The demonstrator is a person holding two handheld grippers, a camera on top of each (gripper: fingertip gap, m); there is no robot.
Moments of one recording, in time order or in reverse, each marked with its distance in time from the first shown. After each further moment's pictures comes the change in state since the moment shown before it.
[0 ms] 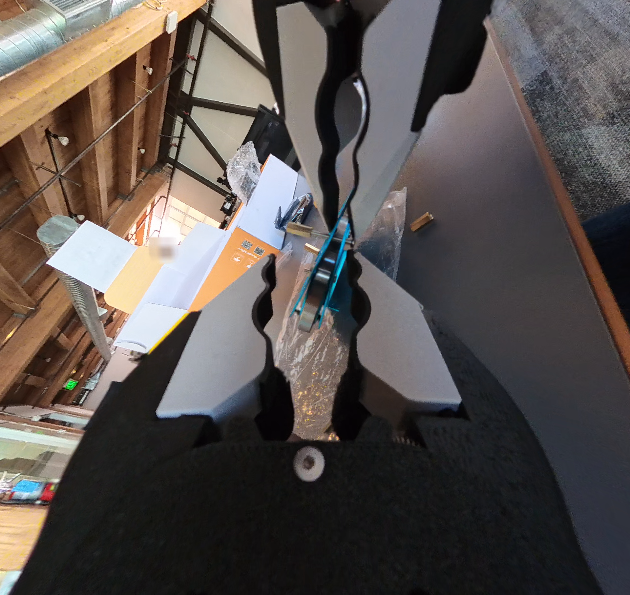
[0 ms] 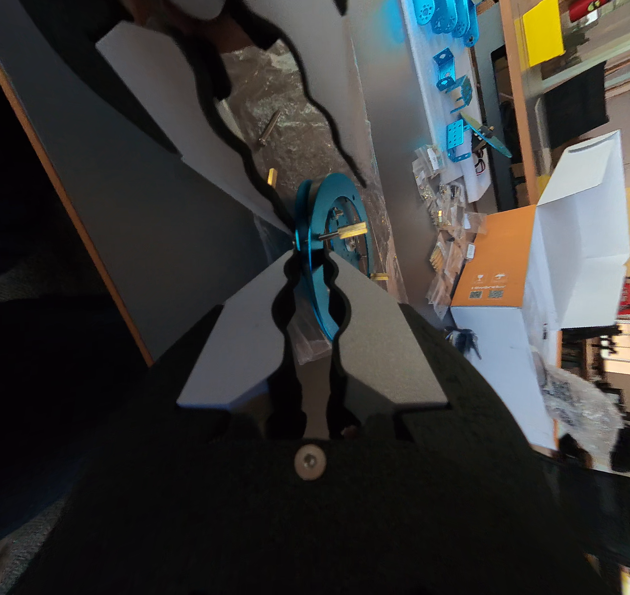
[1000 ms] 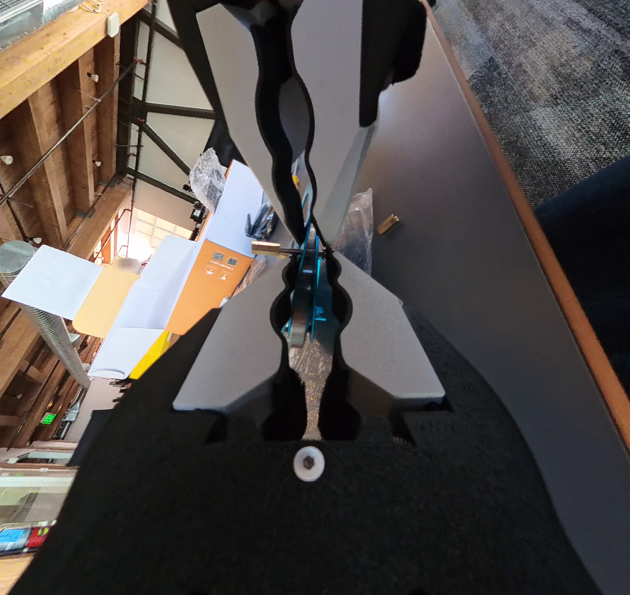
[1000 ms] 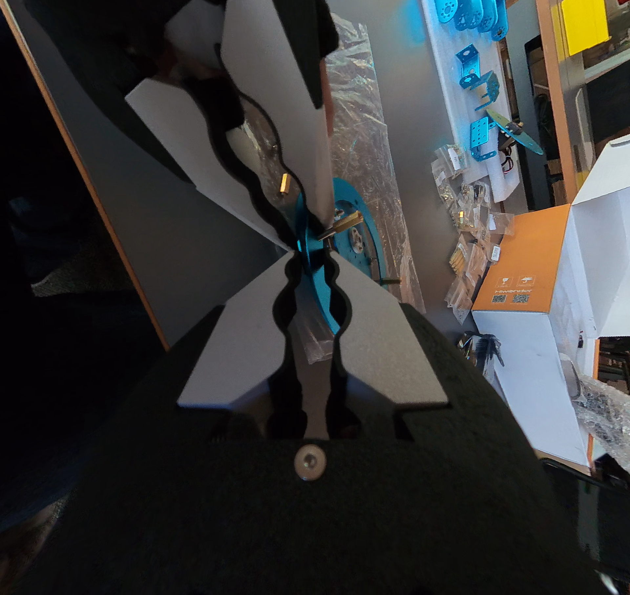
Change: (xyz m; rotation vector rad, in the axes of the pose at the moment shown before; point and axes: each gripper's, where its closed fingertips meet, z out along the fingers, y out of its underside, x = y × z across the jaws) left arm 0.021 -0.005 0.007 -0.011 0.124 0.059; right arm -0.004 -0.003 -0.003 0.005 -0.077 0.037
